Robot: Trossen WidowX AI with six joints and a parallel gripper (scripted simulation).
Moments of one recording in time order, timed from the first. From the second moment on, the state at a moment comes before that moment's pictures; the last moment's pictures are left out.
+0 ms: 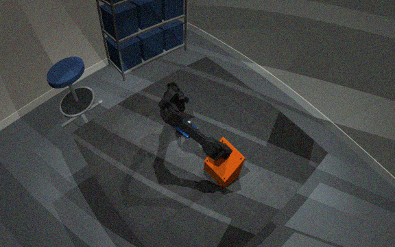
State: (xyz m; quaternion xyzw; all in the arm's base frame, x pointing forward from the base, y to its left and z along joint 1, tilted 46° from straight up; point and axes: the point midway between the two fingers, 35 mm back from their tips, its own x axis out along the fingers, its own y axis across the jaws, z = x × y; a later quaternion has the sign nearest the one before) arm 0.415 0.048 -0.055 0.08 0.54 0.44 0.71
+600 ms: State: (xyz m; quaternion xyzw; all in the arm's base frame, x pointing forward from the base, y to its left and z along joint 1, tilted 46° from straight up) arm 0.415 0.048 -0.055 0.08 0.54 0.44 0.71
